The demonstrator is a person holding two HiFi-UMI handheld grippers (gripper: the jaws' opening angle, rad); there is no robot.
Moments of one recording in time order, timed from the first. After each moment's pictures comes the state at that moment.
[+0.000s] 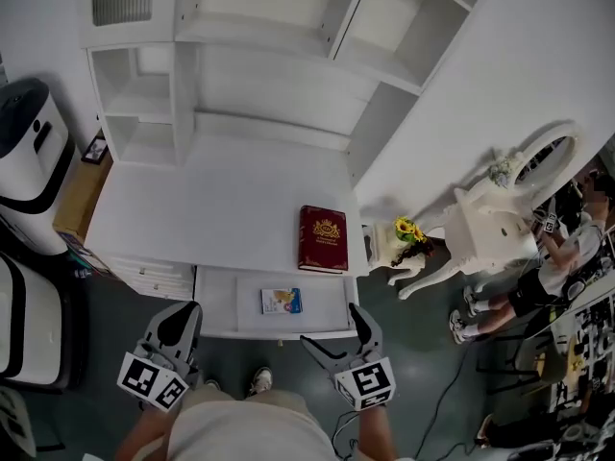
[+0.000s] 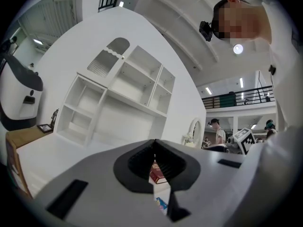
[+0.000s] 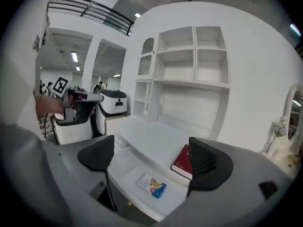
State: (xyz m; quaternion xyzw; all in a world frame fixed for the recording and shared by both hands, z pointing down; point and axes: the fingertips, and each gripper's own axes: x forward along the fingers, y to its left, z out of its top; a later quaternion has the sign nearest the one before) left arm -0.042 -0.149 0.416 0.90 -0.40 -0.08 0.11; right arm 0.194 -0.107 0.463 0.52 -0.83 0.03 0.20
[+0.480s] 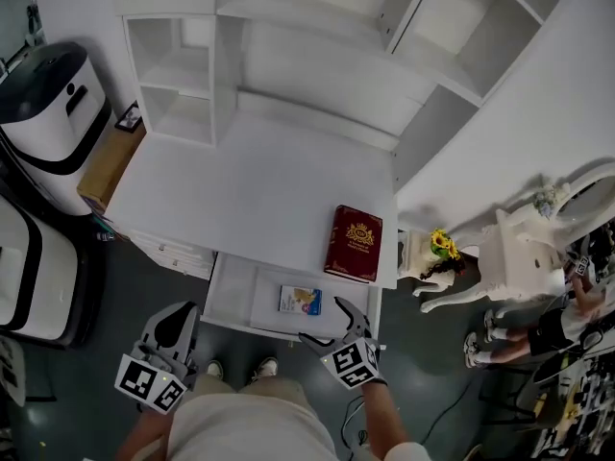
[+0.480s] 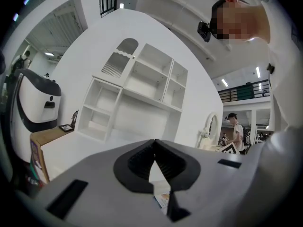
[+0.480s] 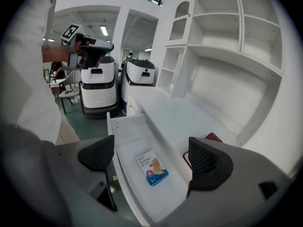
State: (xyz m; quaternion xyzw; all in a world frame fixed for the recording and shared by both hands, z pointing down) left arm -0.060 -0.154 0.438 0.86 -0.49 -0.05 0.13; right arm 0.185 -0.164 0.603 0.34 -0.86 0.01 0.38
